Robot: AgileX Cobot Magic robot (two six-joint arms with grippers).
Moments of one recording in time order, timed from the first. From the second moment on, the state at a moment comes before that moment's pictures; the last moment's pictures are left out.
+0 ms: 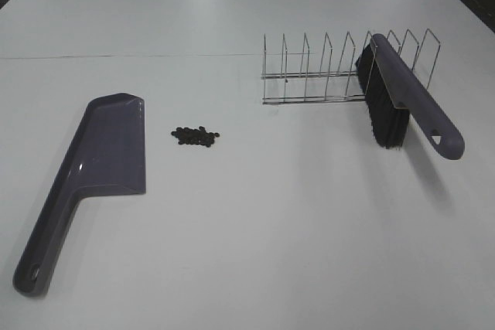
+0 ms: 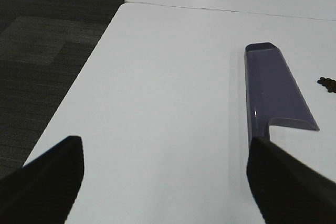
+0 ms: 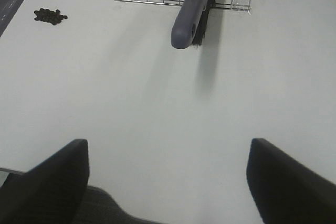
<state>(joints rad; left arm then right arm) 0.11 -0.01 -0.52 0.03 1.08 -0.05 0.11 0.00 -0.45 0.07 1.11 -0.03</state>
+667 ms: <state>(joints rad) 0.11 -0.01 -0.52 0.03 1.08 -0.05 0.11 0.00 -0.45 0.07 1.11 -0.03</state>
